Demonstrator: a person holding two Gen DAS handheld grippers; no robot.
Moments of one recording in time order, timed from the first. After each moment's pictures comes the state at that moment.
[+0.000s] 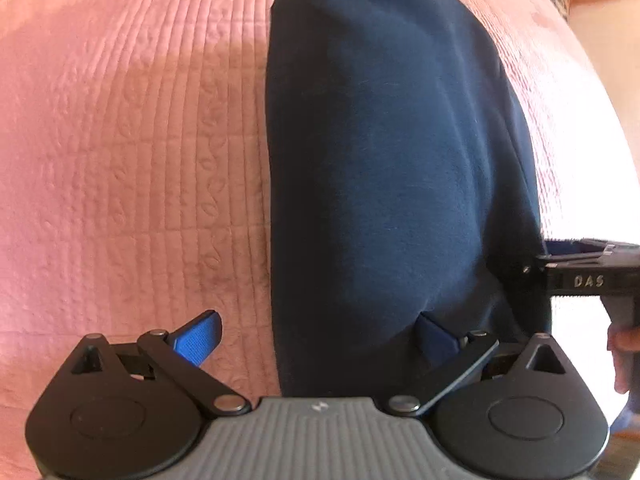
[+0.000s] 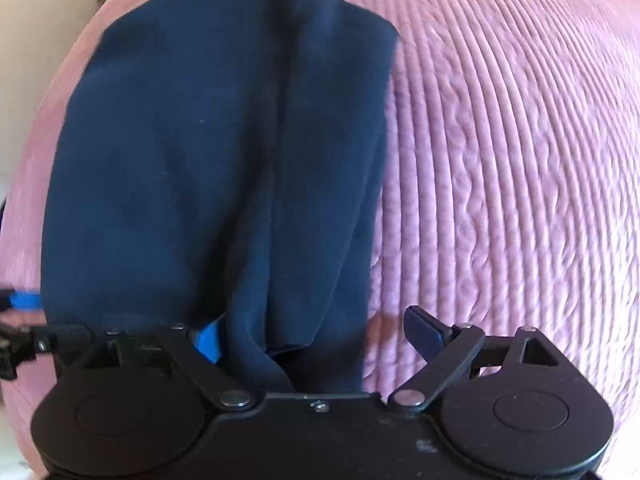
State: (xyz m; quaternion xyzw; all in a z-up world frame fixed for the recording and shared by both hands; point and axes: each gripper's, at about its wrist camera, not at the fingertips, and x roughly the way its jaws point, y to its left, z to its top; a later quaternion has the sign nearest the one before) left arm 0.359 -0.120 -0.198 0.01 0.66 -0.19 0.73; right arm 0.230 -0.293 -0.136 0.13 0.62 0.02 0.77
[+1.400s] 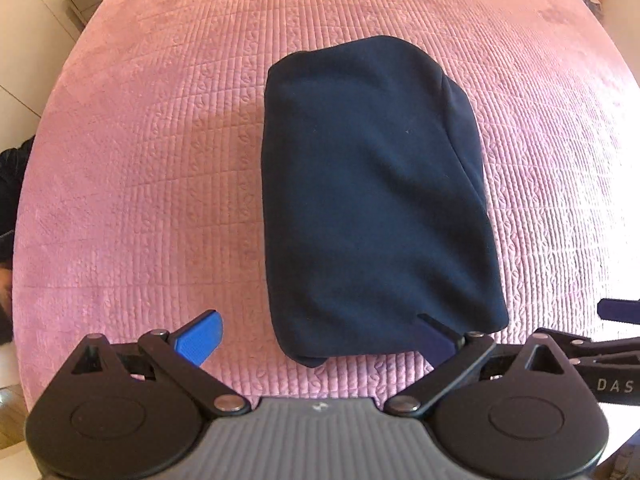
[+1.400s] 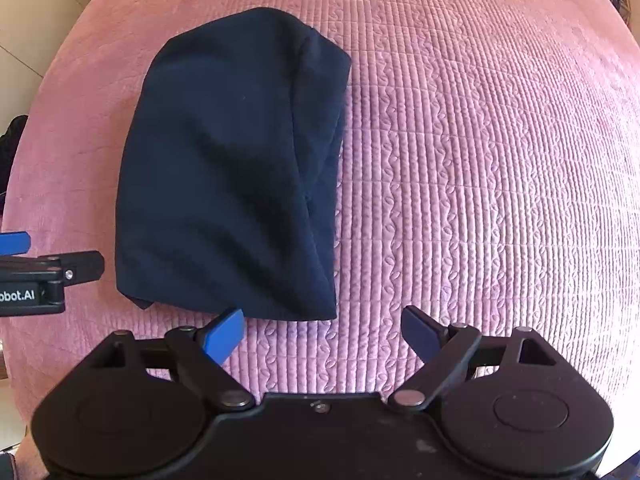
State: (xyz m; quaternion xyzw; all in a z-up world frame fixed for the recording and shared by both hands) left arm 0.304 -0.172 -0.083 0.09 0.65 -0.09 0.75; right arm 0.151 -0.251 0.004 0.08 0.67 -0.04 0.74
